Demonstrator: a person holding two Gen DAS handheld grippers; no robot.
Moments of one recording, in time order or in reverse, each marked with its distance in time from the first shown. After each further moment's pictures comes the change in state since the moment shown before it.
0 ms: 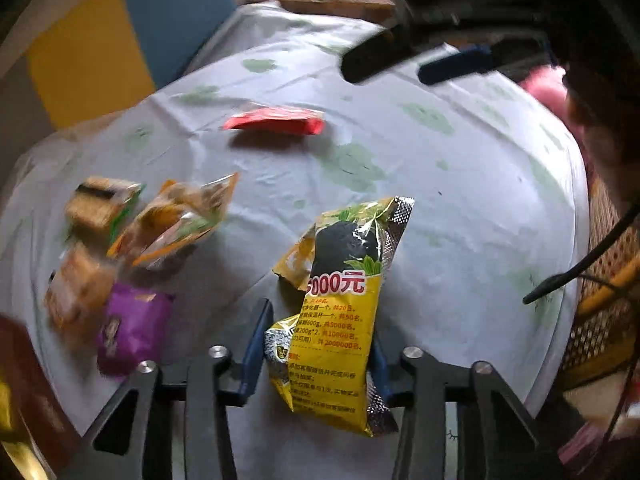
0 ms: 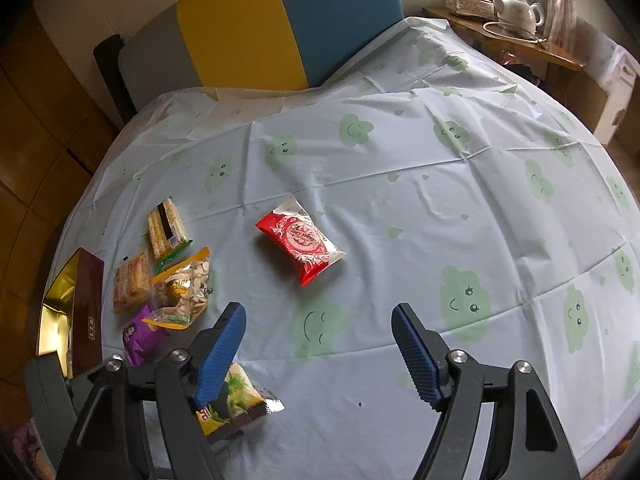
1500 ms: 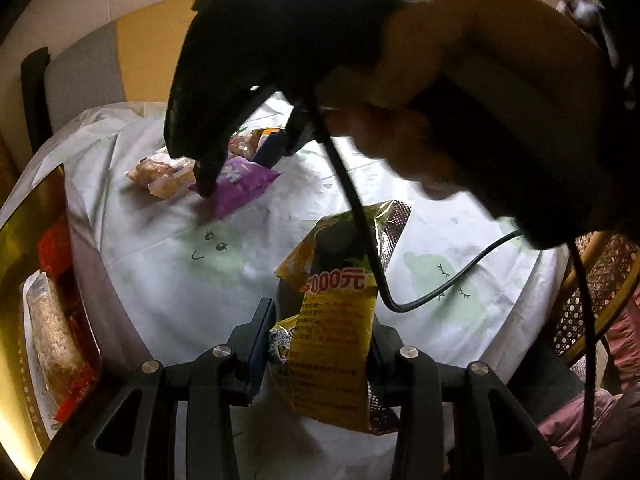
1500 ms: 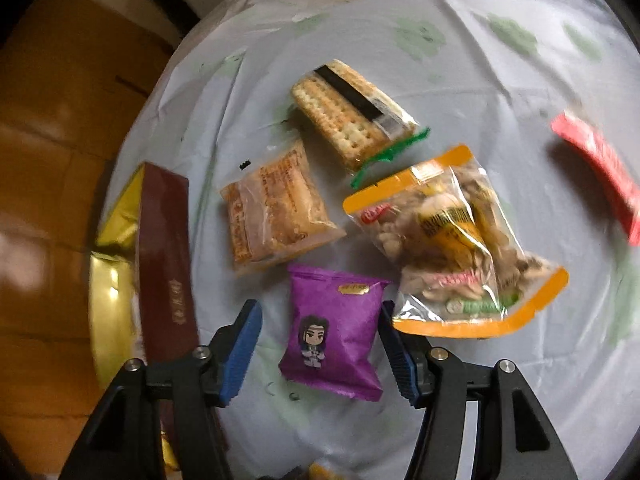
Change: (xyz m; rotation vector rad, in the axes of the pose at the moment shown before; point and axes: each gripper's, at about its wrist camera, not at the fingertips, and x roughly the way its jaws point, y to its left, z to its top) left arm -0.062 0.018 -0.121 -0.168 -0.194 0.046; right arm 0.103 0.181 -0.024 -0.151 0.307 0.193
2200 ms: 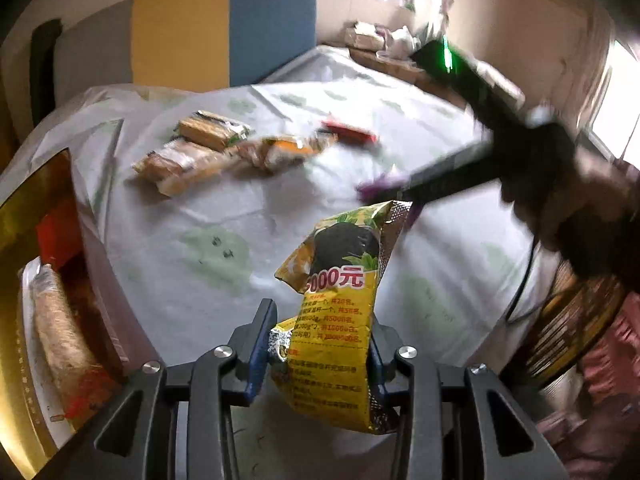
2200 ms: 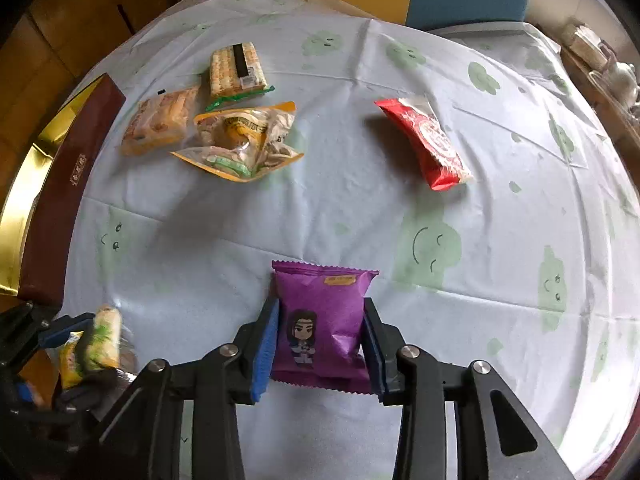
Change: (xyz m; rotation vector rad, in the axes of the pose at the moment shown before) left arm -0.015 0.023 0.016 -0.120 -0.002 -0.072; right arm -0.058 -0.087 -0.074 -0.192 -0.028 -0.258
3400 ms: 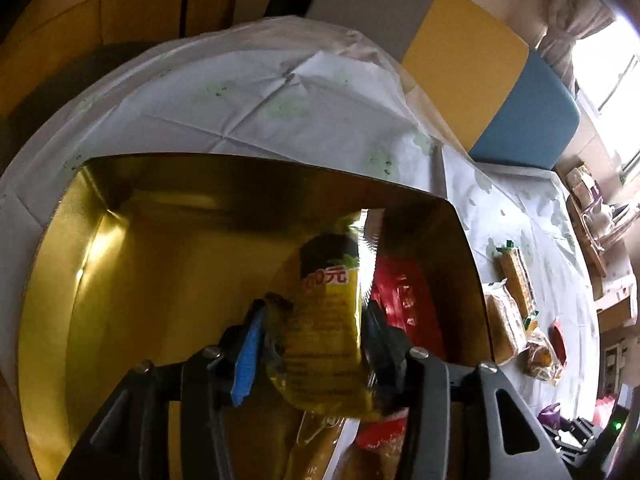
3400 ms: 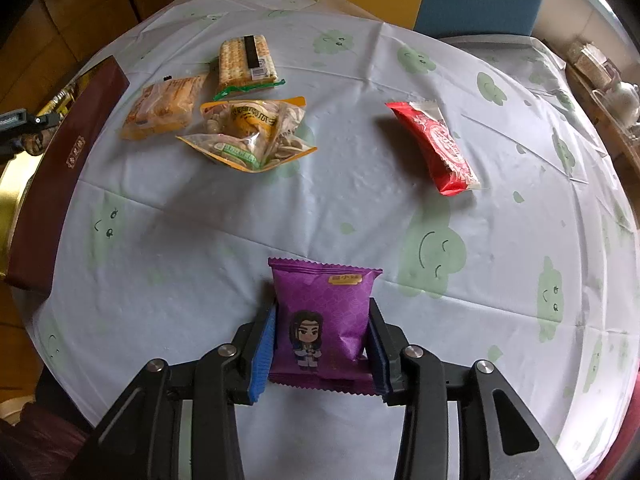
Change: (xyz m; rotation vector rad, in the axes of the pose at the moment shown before) left arm -0.036 0.248 0.031 -0.722 -0.015 0.374; right arm 0.007 0.012 -0.008 -0.062 -0.004 -0.032
